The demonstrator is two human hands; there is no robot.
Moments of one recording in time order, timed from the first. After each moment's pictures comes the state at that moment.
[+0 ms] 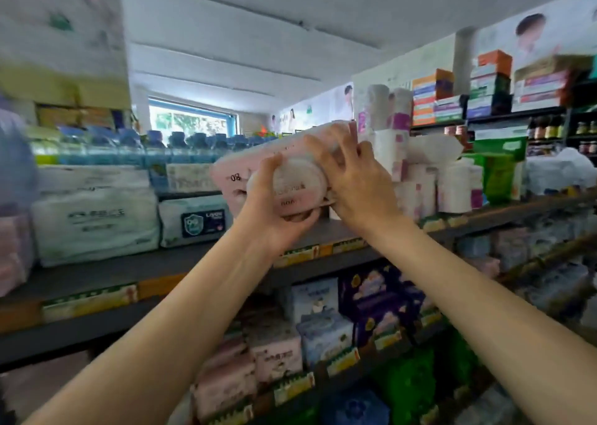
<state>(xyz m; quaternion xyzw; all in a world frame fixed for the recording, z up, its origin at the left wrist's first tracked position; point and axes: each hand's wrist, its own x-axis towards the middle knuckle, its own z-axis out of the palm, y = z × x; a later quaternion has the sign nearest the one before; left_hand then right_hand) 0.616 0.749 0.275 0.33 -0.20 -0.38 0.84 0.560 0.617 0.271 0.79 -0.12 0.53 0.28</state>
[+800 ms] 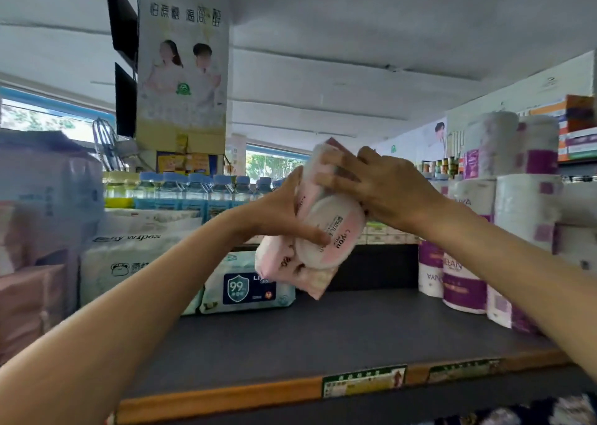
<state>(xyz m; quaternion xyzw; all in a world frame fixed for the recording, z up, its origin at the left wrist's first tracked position) 0.796 0.725 0.338 0.79 -0.48 0.05 0.39 0.714 0.544 0.360 0.75 0.18 0.50 0.38</state>
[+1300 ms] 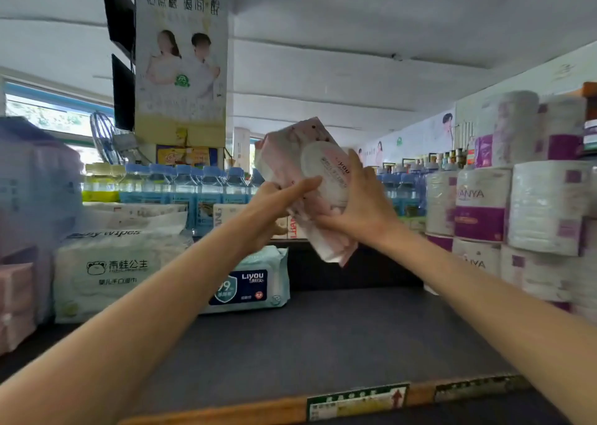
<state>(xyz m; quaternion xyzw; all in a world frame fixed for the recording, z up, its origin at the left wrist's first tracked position) 0.814 0.684 0.325 0.67 -0.34 -0.02 0.67 0.779 0.537 0.322 0.88 0.02 0.45 -0.16</state>
